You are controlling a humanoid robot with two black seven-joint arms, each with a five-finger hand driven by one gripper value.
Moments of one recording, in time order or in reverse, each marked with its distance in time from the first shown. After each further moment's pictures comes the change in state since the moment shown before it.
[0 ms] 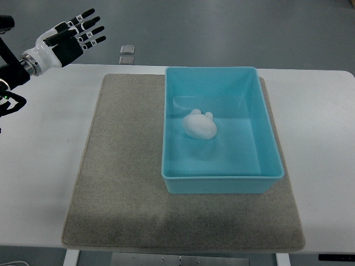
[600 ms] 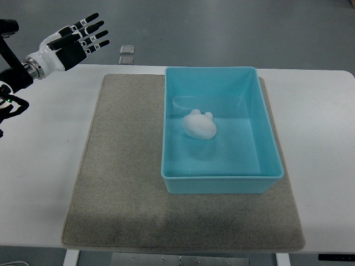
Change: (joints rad) left arm 0.015 -0.003 0.002 -0.016 0.002 0.000 -0.002; right arm 0.000 0.000 0.002 0.005 0.001 0.011 0.000
